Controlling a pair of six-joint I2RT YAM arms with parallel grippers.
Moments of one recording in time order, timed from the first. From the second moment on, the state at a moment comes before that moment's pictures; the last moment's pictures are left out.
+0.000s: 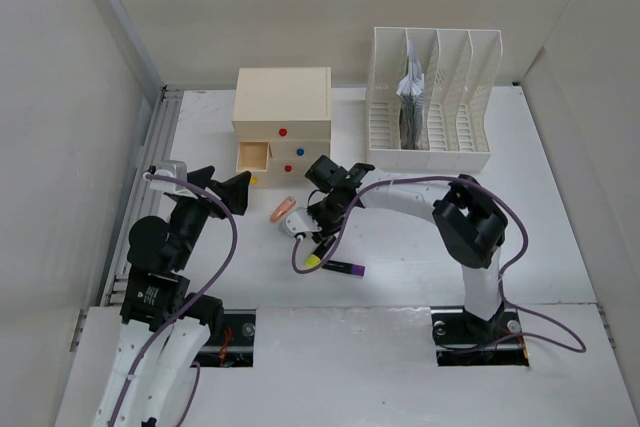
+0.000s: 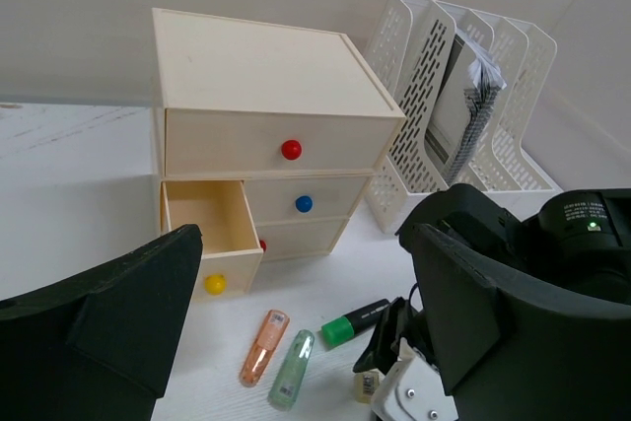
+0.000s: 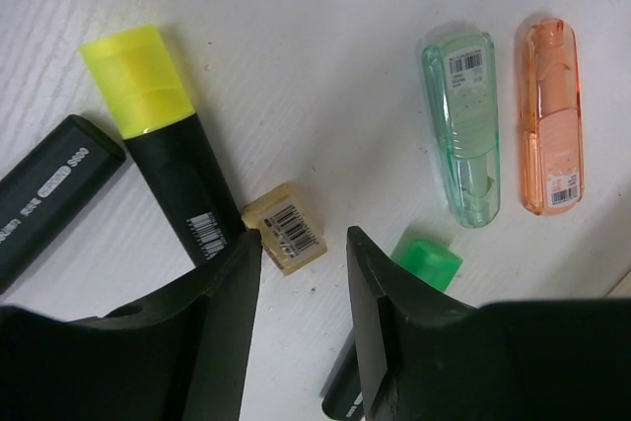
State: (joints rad) left arm -0.25 0.36 0.65 -0.18 0.08 -0.32; right arm 0.89 1.97 1.42 -0.67 -0.46 -1.29
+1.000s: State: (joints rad) left arm -0.25 0.36 0.65 -0.18 0.08 -0.32; right arm 0.89 2.00 1.41 -0.69 -0.46 -1.30
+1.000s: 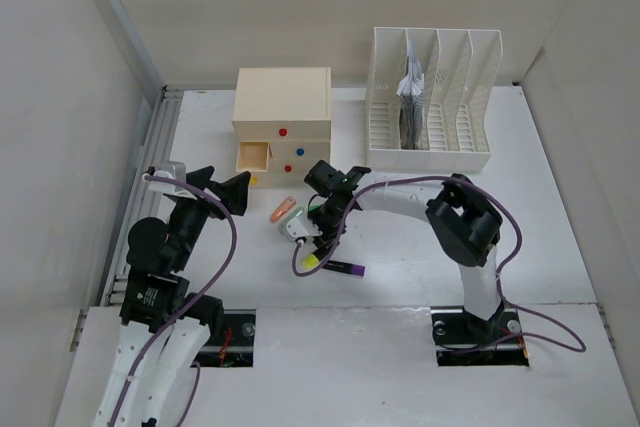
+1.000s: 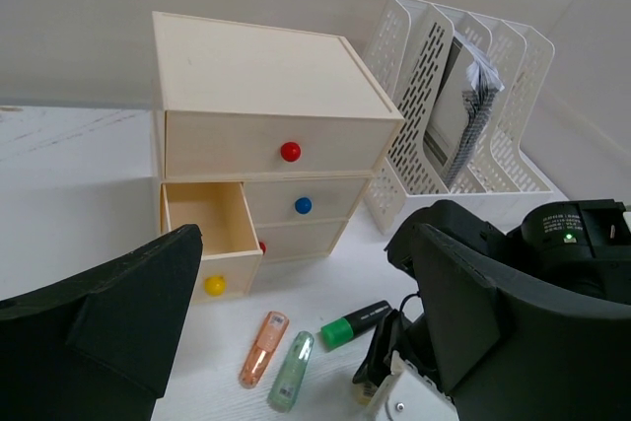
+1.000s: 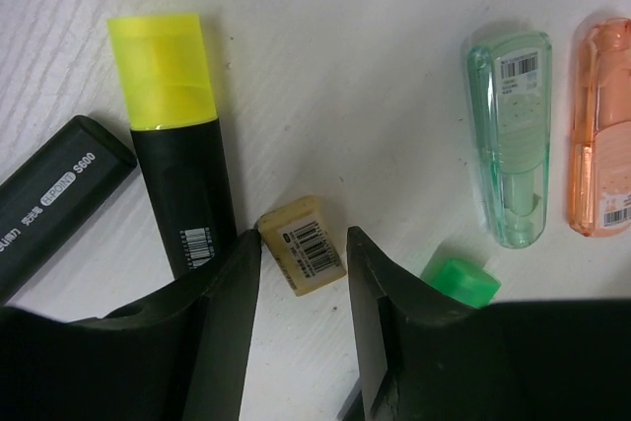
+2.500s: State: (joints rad) left arm -0.25 0.32 0.65 -0.18 0.04 -0.32; right arm 0.92 2.13 2.01 -0.36 -0.29 -0.62
